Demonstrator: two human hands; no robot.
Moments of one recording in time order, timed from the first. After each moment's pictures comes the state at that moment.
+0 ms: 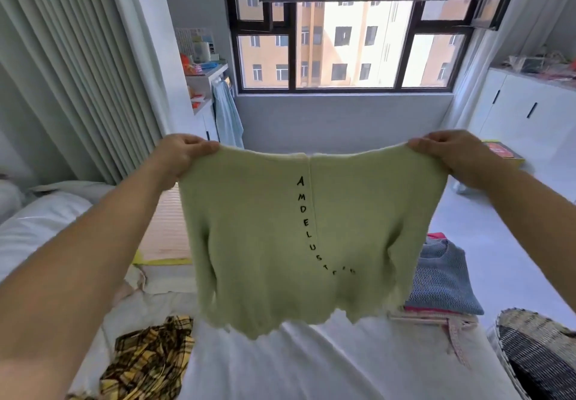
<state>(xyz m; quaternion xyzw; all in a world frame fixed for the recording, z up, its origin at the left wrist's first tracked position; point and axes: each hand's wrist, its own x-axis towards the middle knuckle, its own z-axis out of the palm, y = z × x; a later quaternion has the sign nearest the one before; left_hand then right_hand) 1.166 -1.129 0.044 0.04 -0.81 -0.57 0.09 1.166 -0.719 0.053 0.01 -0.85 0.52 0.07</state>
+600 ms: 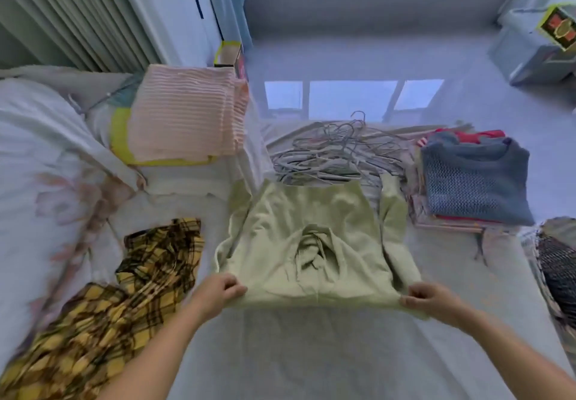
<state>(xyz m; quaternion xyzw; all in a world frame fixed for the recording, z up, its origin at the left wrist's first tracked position) 1.290 -1.139 -0.342 0.08 -0.90 -0.31 -0.30 1.275 -0.714 -0.342 -0.06 -0.86 0.34 -0.38</state>
